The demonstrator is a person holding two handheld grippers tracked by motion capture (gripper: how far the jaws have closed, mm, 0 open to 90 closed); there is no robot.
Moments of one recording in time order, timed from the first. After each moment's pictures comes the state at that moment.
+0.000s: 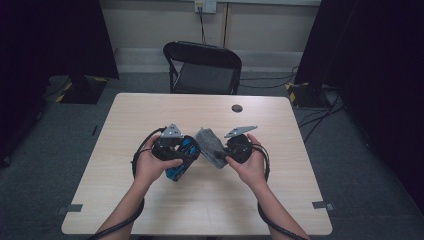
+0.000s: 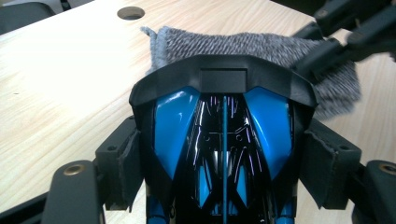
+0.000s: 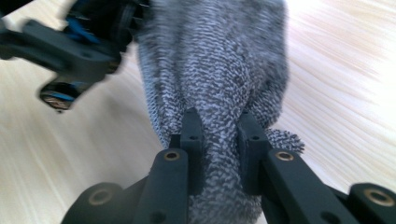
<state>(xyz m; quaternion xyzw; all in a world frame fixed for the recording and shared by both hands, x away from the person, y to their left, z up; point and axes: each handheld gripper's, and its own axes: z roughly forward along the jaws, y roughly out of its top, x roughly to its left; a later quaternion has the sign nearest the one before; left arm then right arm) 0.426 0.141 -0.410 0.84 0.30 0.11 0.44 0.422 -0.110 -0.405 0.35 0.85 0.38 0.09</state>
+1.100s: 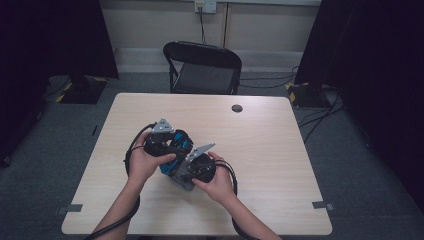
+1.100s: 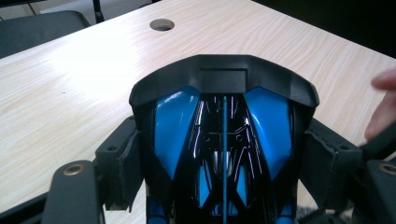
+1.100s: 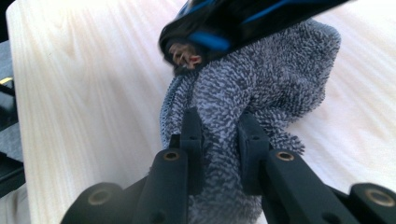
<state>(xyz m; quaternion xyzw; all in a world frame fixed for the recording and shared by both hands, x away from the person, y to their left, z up) 0.429 0.161 -0.399 0.81 0.33 0.13 0.46 0.388 -0.020 -0.445 0.25 0.90 0.36 0.01</state>
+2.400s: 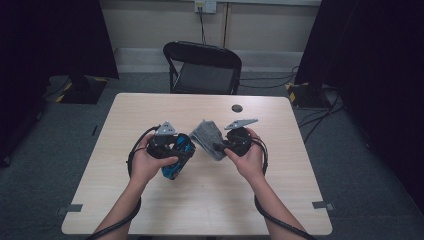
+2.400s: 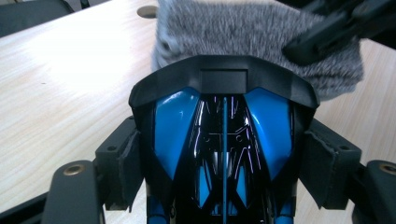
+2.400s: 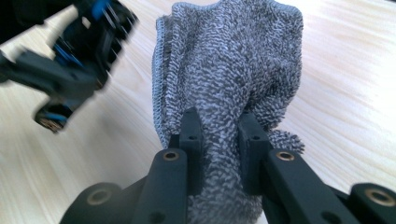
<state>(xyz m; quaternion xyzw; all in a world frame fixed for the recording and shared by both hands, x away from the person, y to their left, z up) 0.427 0.151 -0.410 0.83 0.32 0.11 0.44 0.438 -0.111 -0.395 0.36 0.83 0.40 0.09</state>
